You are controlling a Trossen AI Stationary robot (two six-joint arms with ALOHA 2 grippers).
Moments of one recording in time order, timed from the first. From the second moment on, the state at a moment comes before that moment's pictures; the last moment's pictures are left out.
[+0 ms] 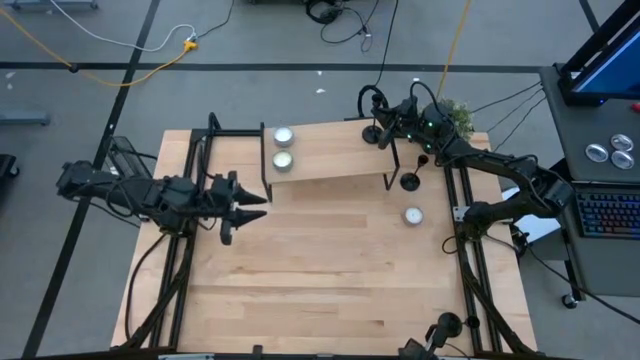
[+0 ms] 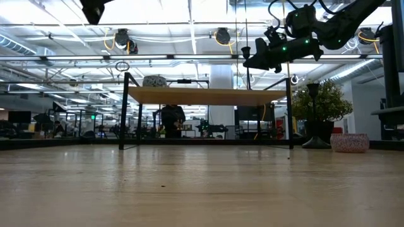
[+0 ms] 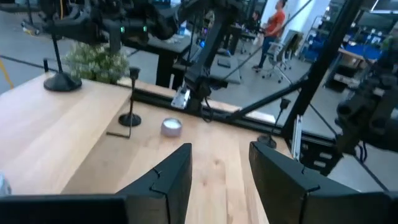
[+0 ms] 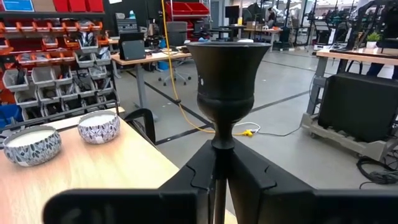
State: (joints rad) left arm -0.23 0.72 0.65 -0.03 -0.25 -0.28; right arm -0.80 1.31 0.72 0.56 -0.21 0.01
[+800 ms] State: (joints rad) left arm -0.25 0.72 0.64 -0.03 -0.27 -0.29; right arm -0.80 1.31 0.72 0.58 -0.13 -0.01
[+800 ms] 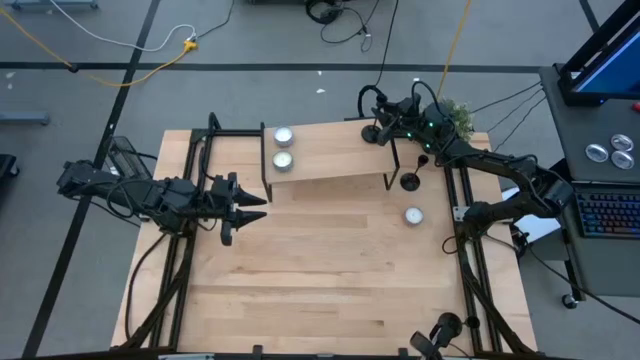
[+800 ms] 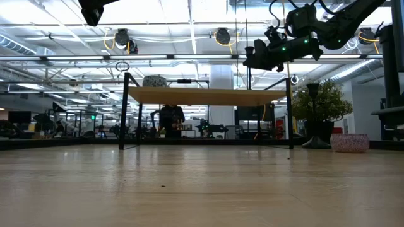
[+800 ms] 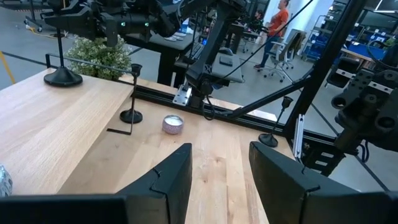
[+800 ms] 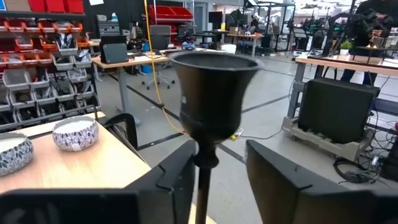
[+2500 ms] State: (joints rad) left arm -0.33 0.62 0.26 0.42 -0.26 -0.24; right arm -0.76 0.90 0.72 -0.06 -0.09 -0.09
